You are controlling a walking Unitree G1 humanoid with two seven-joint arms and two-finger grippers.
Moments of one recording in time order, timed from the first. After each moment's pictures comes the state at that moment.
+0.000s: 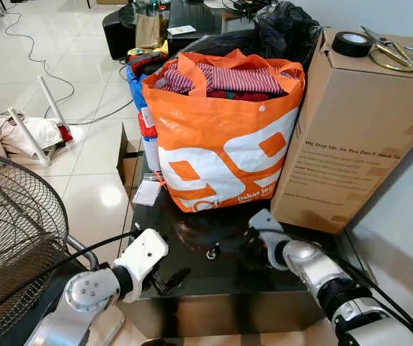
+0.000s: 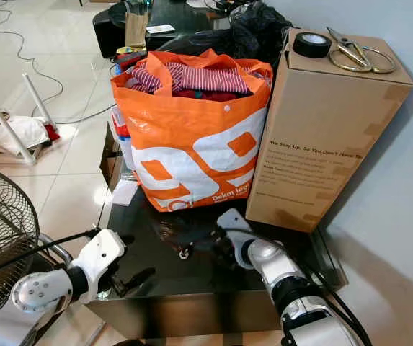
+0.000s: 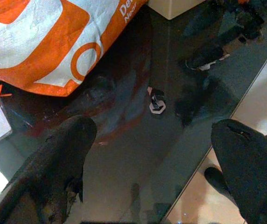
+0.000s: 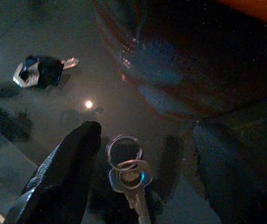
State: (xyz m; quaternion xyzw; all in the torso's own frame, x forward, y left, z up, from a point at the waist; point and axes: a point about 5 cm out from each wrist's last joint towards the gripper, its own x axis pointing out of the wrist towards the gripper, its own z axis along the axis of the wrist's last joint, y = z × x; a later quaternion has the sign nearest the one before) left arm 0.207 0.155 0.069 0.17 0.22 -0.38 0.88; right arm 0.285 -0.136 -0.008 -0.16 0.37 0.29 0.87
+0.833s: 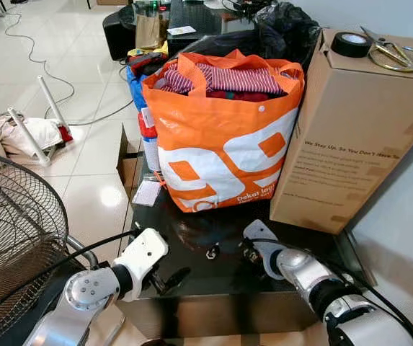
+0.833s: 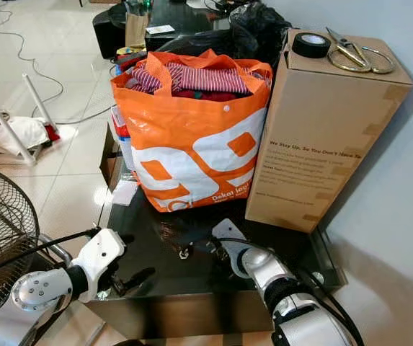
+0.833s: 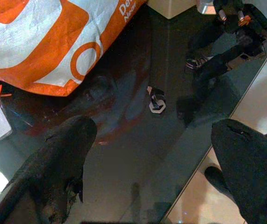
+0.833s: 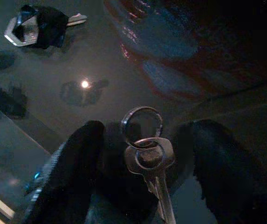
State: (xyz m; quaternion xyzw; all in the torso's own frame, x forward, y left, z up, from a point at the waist) left arm 0.208 0.155 0.069 0.17 0.22 -0.38 0.88; right arm 0.277 -0.128 -0.023 -0.19 0.40 0.29 0.85
